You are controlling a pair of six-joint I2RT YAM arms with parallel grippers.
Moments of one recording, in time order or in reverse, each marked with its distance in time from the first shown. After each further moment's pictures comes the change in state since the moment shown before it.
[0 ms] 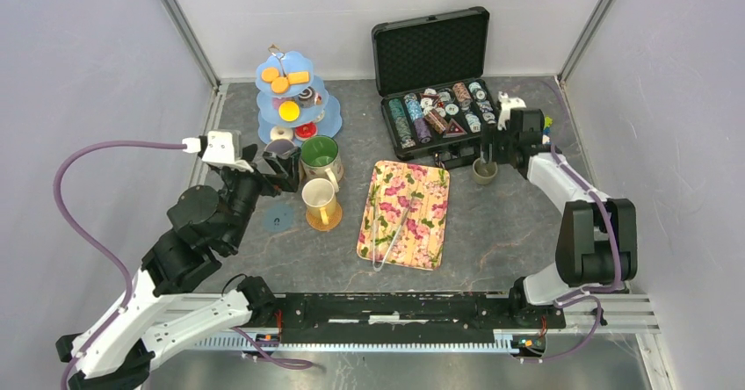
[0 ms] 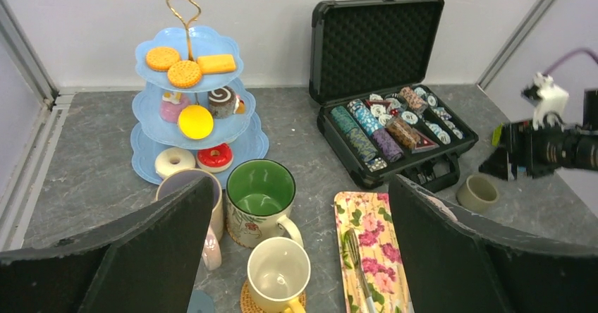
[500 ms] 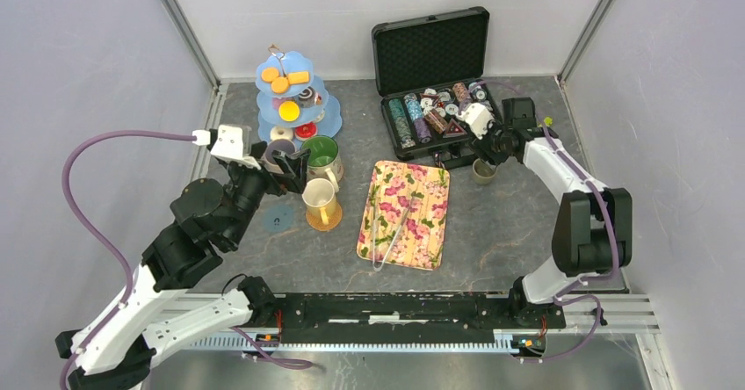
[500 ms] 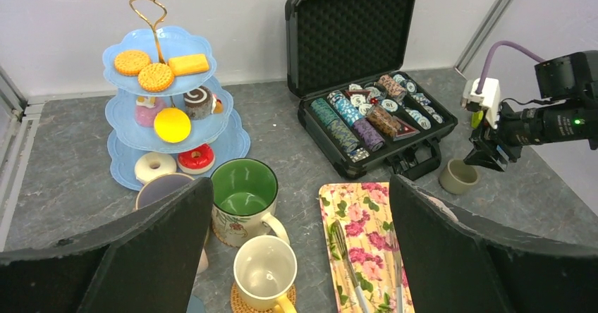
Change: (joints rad) left arm 0.000 0.053 0.051 -0.036 0.082 0.002; right arm 0.033 0.061 0.176 -0.267 -0.183 -0.752
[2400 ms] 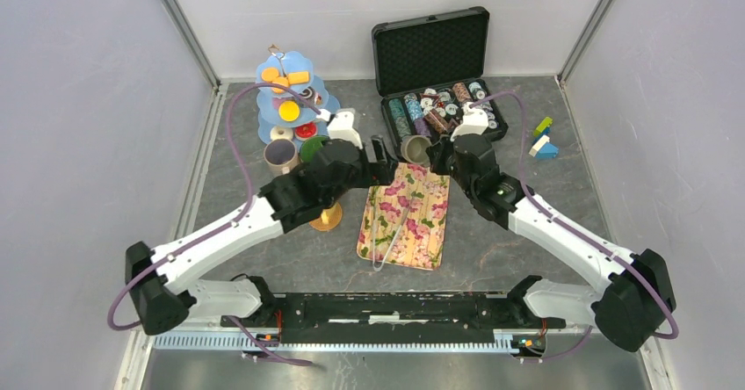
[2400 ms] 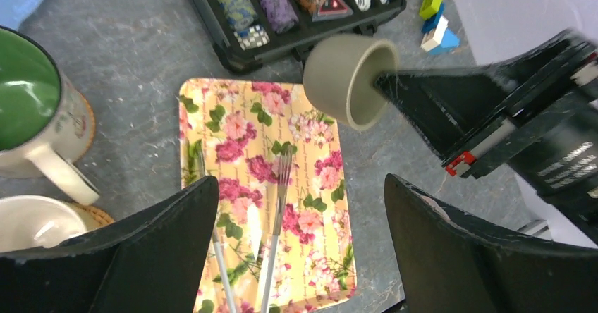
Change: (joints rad) left arm -0.025 0.525 0.016 0.093 0.213 -0.491; right arm 0.563 -0.394 -0.253 0.401 0.492 1.231
